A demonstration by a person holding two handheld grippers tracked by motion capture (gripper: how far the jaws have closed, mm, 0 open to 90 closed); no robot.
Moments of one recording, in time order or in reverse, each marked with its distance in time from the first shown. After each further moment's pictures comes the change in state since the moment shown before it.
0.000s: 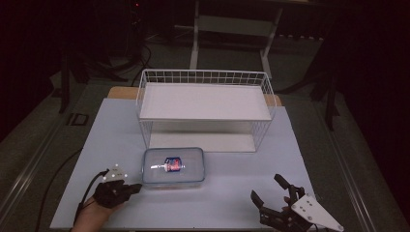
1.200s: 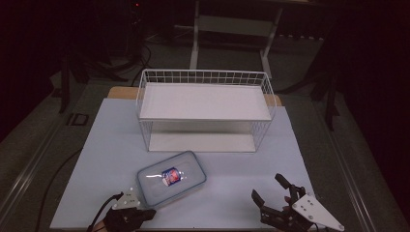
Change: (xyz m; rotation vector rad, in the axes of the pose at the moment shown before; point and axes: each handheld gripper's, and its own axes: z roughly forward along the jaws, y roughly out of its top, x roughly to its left) left arm -0.074 -0.027 0.001 0.045 -0.192 0.077; right arm -0.002 0.000 0.000 -0.002 -0.009 0.006
